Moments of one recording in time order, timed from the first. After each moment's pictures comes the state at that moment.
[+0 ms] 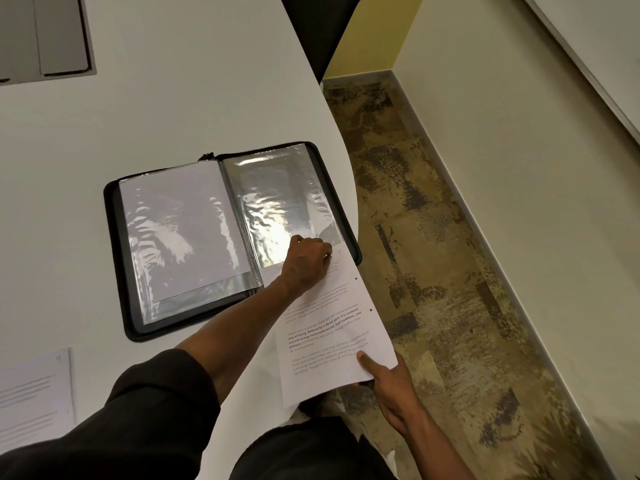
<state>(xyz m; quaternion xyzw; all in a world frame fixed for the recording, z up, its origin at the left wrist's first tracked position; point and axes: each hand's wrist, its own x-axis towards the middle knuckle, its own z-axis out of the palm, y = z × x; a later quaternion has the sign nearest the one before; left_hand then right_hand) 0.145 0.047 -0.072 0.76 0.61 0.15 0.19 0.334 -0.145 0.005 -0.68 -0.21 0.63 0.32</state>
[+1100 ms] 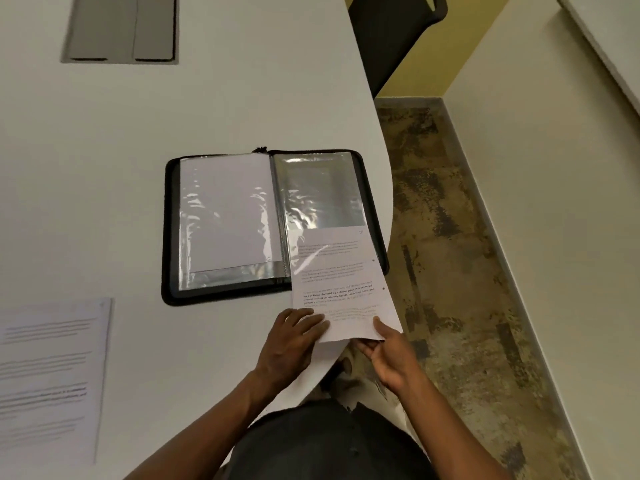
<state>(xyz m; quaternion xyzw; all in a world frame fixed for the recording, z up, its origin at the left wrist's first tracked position) 0.103 -0.150 -0.065 0.78 0.58 0.21 0.13 0.312 -0.086 -0.011 -0.62 -0.08 0.70 0.33</state>
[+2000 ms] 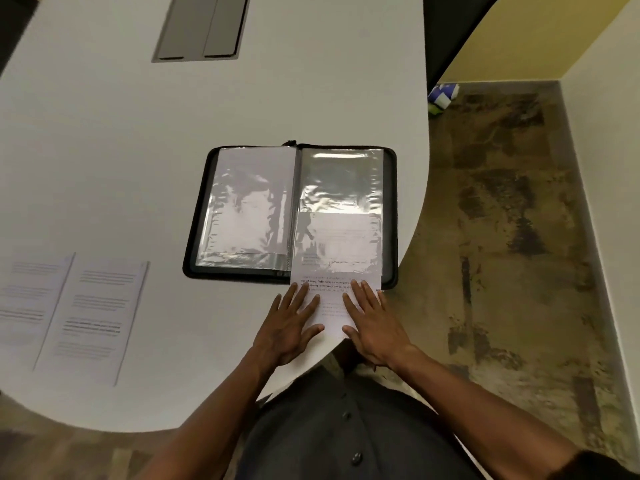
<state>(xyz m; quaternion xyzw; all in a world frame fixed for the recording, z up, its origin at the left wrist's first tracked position) 0.154 -0.106 -0.055 0.60 0.74 -0.10 0.28 0.359 0.020 -0.072 -0.28 -0.92 0.21 -0.20</state>
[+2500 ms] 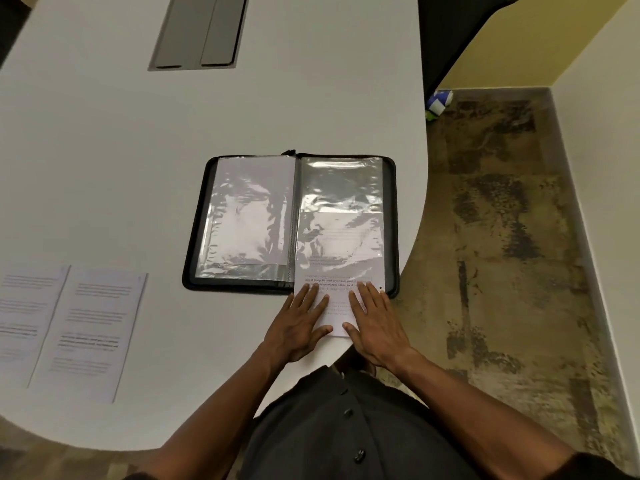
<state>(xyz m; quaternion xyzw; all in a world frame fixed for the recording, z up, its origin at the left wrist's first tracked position) 0.148 -0.075 -0.056 0.63 0.72 -0.07 0.29 0.343 0.030 -0.066 -0.33 -0.90 0.21 -0.16</state>
